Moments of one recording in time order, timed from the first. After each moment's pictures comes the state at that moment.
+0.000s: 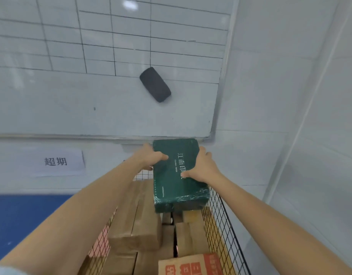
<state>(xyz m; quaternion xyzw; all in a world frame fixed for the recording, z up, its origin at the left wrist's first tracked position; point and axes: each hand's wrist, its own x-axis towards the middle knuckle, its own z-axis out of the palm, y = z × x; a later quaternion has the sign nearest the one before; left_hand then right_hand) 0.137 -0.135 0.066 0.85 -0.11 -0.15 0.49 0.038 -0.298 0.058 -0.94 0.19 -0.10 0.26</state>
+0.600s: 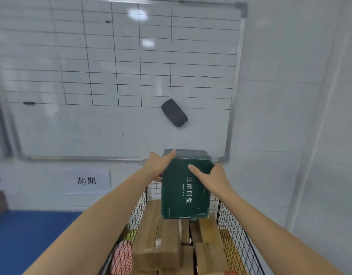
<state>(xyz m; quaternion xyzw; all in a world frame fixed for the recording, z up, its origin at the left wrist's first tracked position) 0.101 -0.095 0.114 0.82 -0.09 -0.08 0.56 0.039 -0.276 0.065 -0.86 0.17 -0.18 0.45</state>
